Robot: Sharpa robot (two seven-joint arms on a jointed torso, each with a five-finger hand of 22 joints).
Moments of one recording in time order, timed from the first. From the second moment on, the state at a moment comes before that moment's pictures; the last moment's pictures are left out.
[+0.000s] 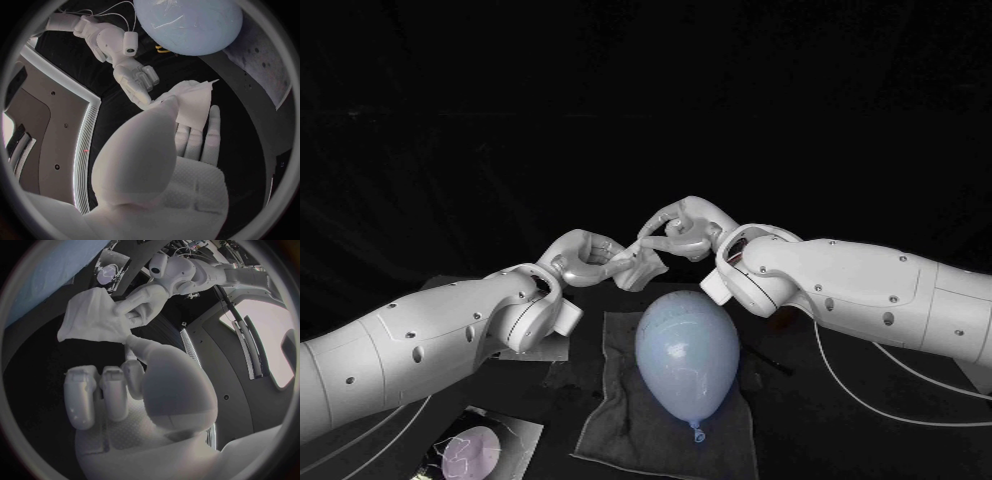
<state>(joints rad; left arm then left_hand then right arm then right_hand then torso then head) 1.35 -0.61 -0.11 1.25 -0.41 -0.27 0.28 1.71 -0.09 0.42 0.28 0.05 0.96 0.19 0.43 0.41 0.99 0.15 0.20 0.11 0.87 0.13 0.38 0.33 0.15 0.77 0.29 0.20 0.11 1.48 -0.63 -0.14 1.39 -0.66 -0.43 0.07 1.34 -0.06 0.59 0.03 0.05 0.99 0.07 0.47 0.34 1.45 0.01 1.35 1.31 1.46 -0.06 1.56 1.31 0.01 1.46 0.05 1.57 1.31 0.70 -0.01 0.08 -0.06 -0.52</state>
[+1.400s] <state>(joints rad) 1.35 -0.62 -0.11 1.26 -0.22 -0.12 0.24 1.50 -0.17 0.79 -0.02 0.05 0.62 0.18 0.48 0.44 0.97 0.21 0.06 0.06 0.98 0.16 0.14 0.19 0.17 0.84 0.24 0.27 0.11 1.48 -0.62 -0.14 1.40 -0.66 -0.45 0.06 1.33 -0.06 0.59 0.03 0.05 0.98 0.08 0.48 0.34 1.45 0.01 1.34 1.31 1.46 -0.06 1.57 1.31 0.01 1.46 0.05 1.56 1.31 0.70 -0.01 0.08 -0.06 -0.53</state>
